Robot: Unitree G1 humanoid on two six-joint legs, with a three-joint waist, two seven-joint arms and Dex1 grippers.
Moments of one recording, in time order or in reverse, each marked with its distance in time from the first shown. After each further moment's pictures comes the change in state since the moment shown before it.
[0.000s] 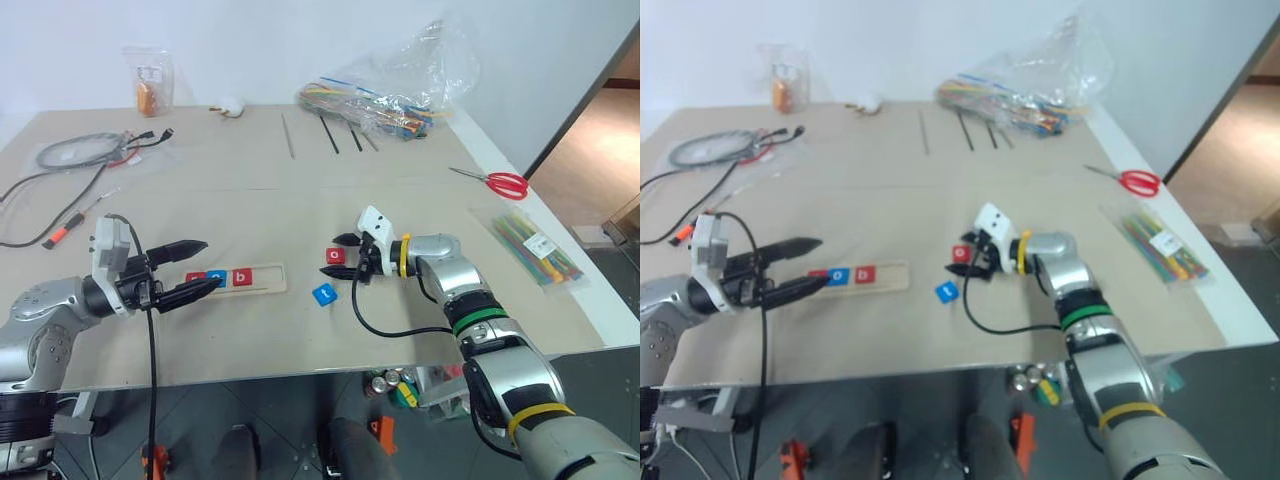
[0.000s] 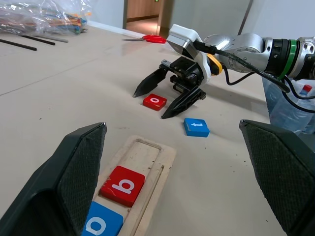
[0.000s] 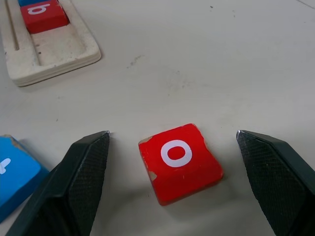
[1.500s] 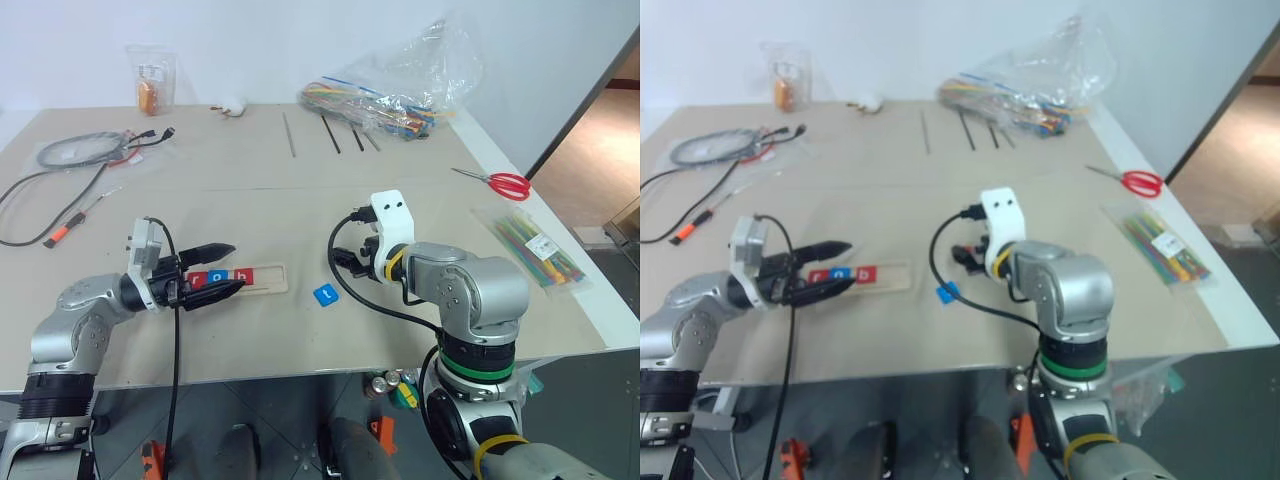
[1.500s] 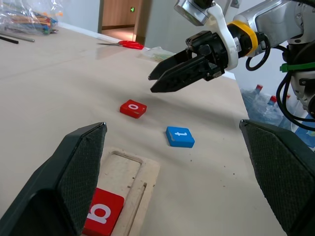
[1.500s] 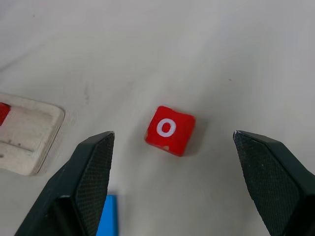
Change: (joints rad) left arm -0.119 -0.098 -0.106 0.131 0.041 -0.019 -0.076; right arm 0.168 0.239 -0.202 -1.222 0.079 1.543 -0.833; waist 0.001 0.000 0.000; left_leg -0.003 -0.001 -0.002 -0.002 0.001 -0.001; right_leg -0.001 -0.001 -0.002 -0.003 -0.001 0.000
